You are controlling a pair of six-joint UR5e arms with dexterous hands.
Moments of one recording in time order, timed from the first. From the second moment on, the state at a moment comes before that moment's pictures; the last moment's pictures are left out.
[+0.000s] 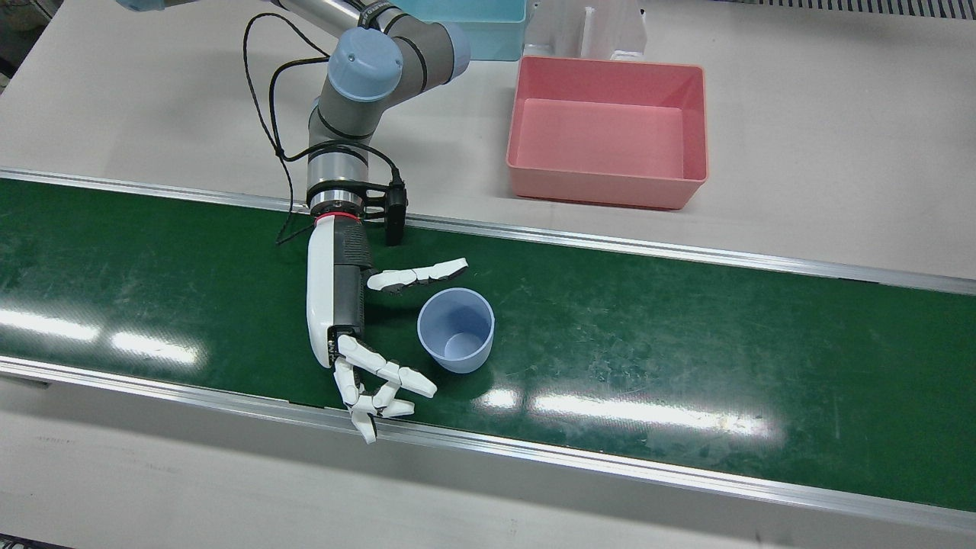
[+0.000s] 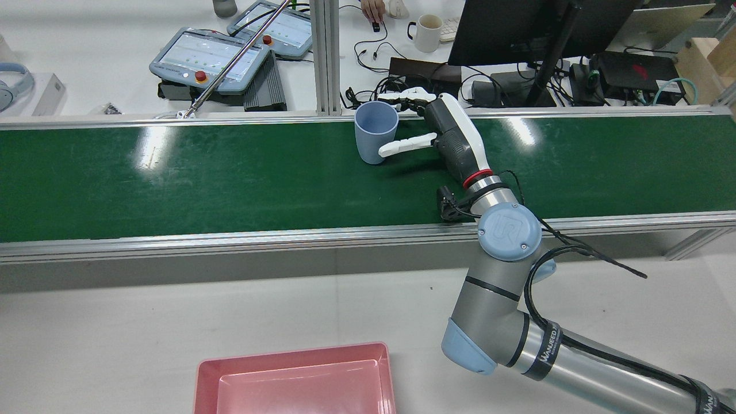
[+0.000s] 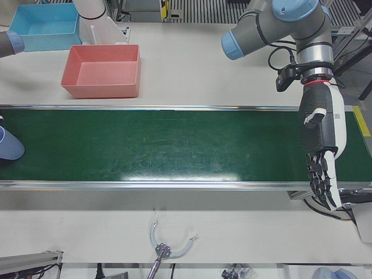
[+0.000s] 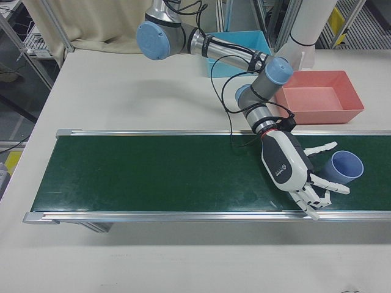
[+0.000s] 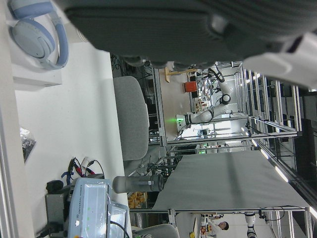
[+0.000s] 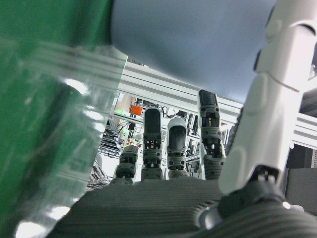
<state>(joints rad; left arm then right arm) -1.45 -1.83 -1.72 0.56 1.64 0.11 0.65 -0.95 1.63 -3.47 -0.83 -0.50</state>
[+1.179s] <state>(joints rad) -1.45 -1.83 -1.72 0.56 1.64 0.11 0.66 -0.97 1.64 -3.47 -0.83 -0.50</state>
